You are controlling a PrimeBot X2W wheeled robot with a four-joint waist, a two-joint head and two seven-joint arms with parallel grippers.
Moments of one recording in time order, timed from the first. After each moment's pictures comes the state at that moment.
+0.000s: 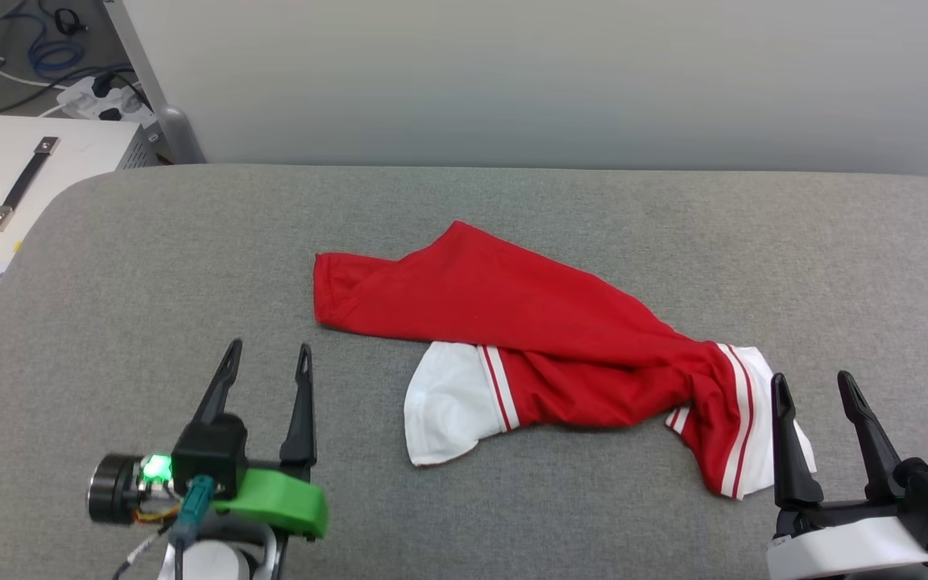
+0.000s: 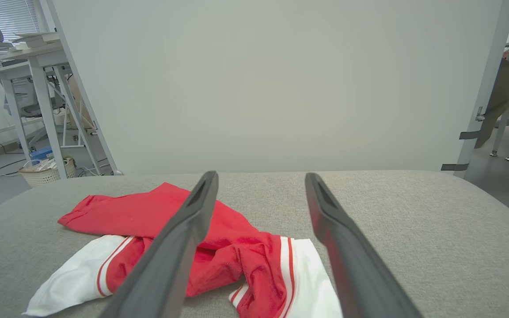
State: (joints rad) left arm -0.01 0.13 -0.11 0.09 -0.05 0.05 -0.26; right arm 0.12 -0.05 -0.03 -0.09 0.14 0.13 -0.26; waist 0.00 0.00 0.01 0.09
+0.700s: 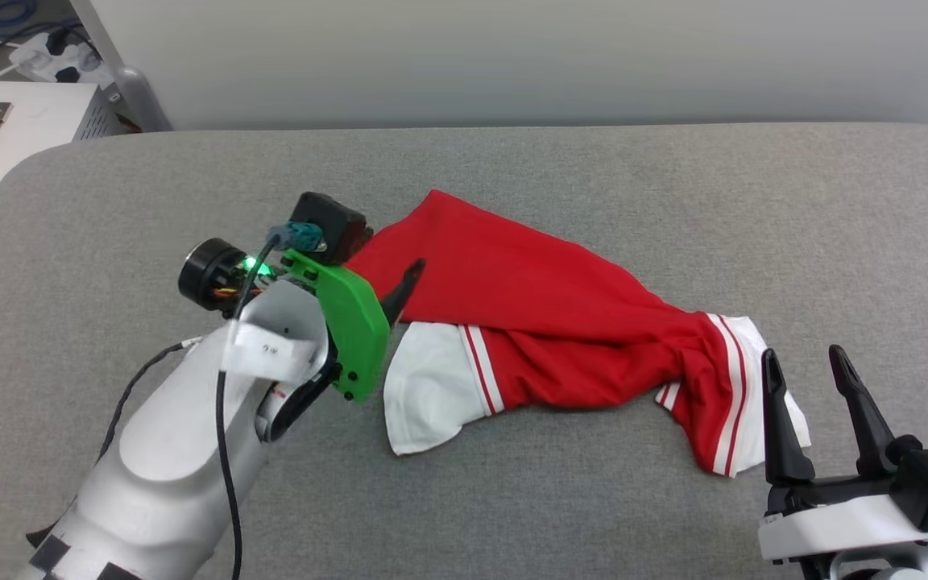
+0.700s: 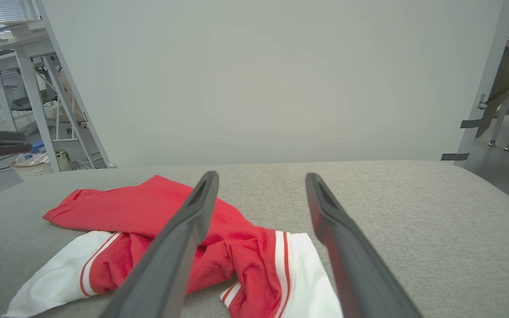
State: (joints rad) left arm -0.64 0.36 -0.61 0.35 -0.50 -0.13 0.22; right arm 0.08 -0.05 -0.01 -0.09 0.14 0.13 -0.26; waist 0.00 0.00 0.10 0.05
